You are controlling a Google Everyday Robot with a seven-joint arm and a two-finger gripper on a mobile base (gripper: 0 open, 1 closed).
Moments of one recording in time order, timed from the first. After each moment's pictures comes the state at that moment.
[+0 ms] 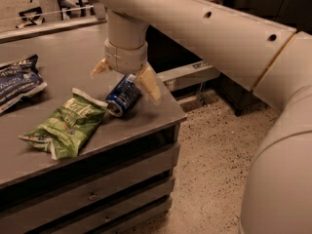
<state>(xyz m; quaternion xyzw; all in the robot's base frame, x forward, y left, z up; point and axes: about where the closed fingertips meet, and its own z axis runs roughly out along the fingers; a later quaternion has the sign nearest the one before) 0.560 0.071 0.852 -0.97 0.22 0.01 0.07</state>
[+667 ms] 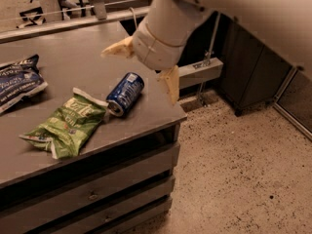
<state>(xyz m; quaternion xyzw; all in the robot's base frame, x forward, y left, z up) 0.516 0.031 0.918 -0.95 0.23 -0.04 0.22</state>
